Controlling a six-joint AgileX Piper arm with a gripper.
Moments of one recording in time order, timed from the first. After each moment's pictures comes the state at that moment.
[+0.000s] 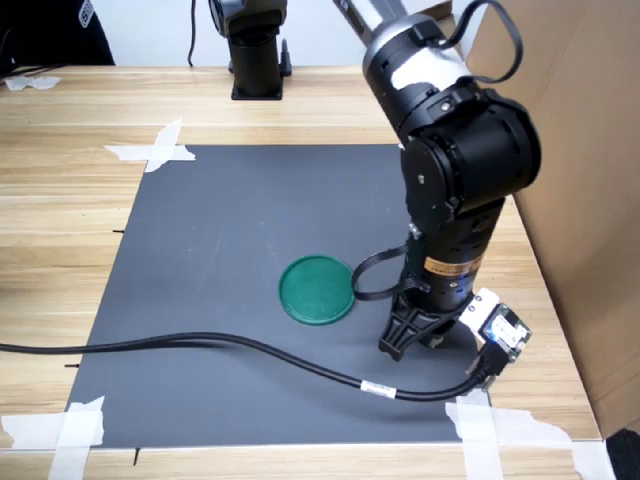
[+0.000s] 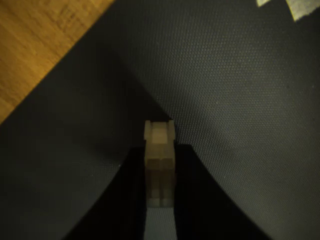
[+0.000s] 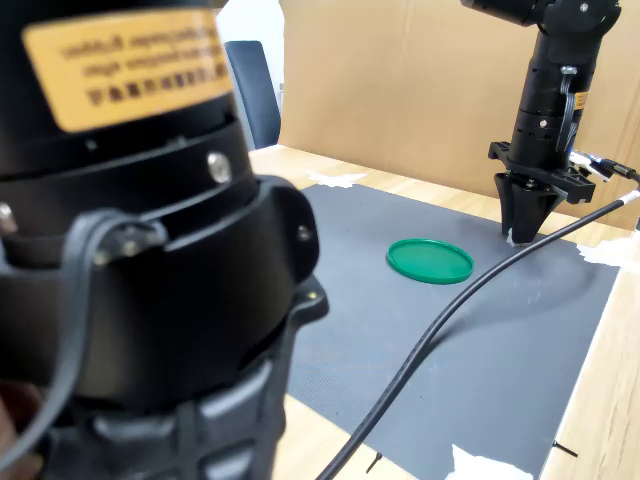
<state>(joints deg) 26.0 134.0 -119.8 0.4 69.1 -27.2</state>
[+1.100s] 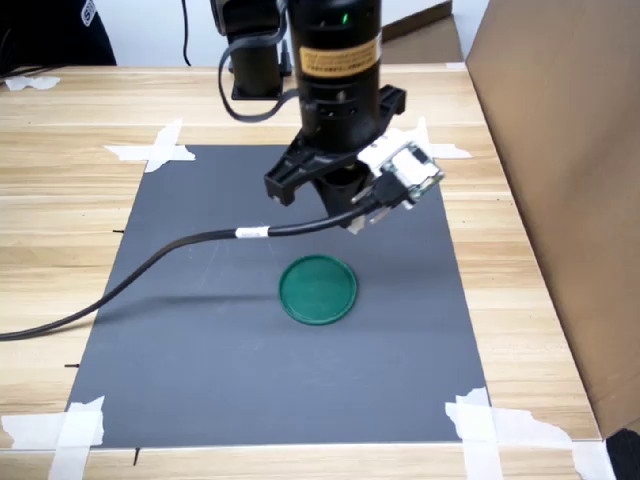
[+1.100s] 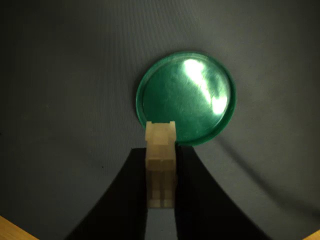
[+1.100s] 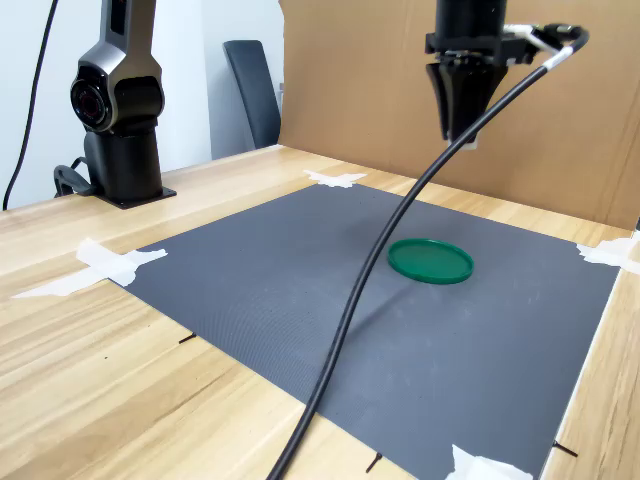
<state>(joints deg) 18.7 106.6 -99.1 1.3 70.5 -31.9</state>
